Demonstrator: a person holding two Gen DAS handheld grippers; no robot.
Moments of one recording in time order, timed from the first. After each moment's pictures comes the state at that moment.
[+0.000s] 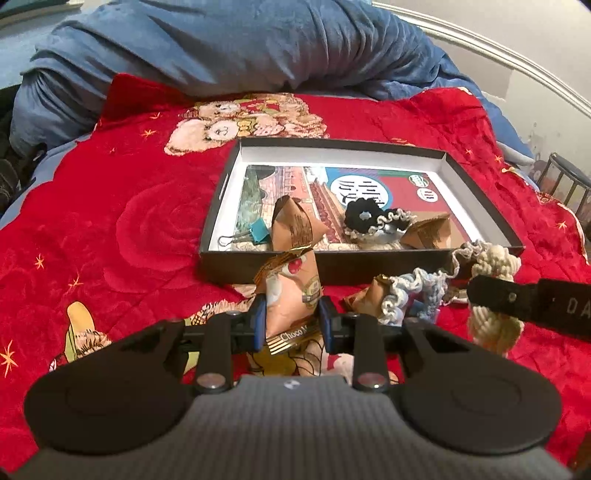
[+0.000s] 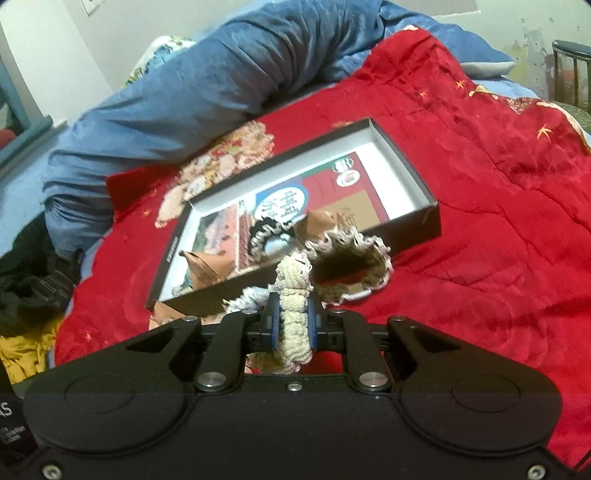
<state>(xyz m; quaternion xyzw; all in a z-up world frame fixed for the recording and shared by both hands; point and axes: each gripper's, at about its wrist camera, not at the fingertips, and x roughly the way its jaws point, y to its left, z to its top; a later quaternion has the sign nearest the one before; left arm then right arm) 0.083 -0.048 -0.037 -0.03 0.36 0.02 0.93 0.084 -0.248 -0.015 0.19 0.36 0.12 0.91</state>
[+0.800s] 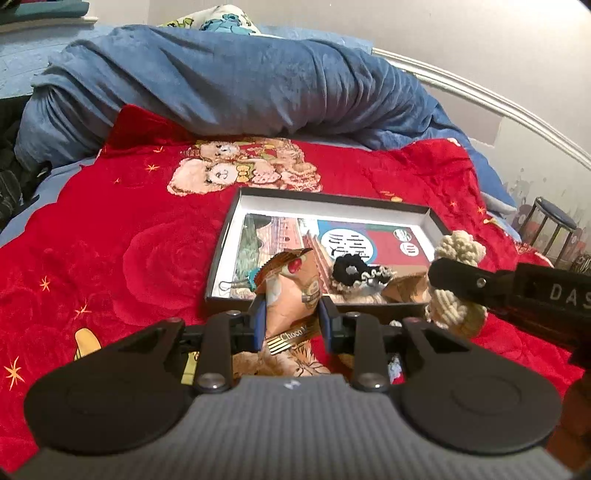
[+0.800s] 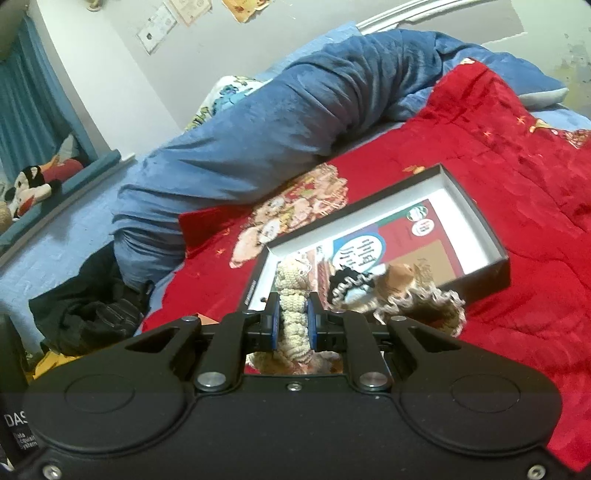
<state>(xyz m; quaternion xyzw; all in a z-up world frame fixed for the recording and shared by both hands) 0.069 -0.037 -0.003 -0.07 0.30 0.00 0.95 0.084 -0.238 0.012 0.23 0.28 0.22 0.91</state>
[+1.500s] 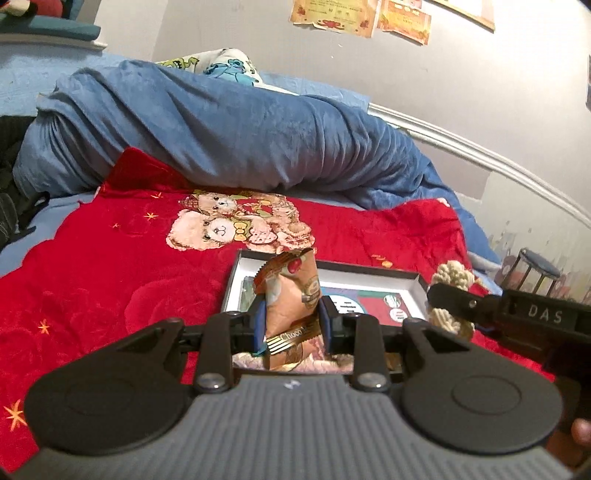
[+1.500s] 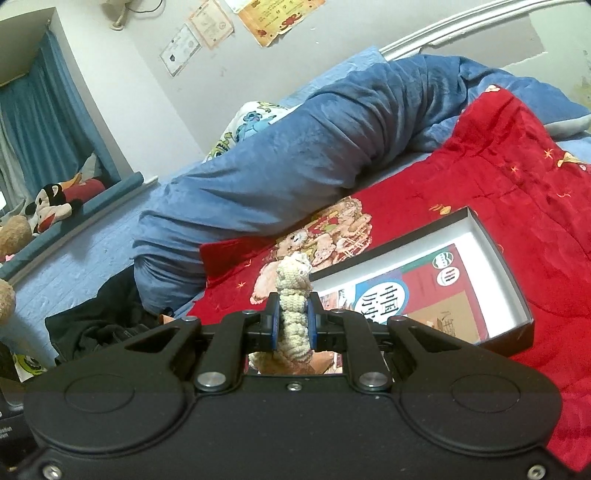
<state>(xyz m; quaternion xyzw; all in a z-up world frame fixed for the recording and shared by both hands) 0.071 -0.008 0.029 -0.11 0.23 -0.01 0.97 0.113 -0.241 0.028 0.24 0.23 0.24 0.91</state>
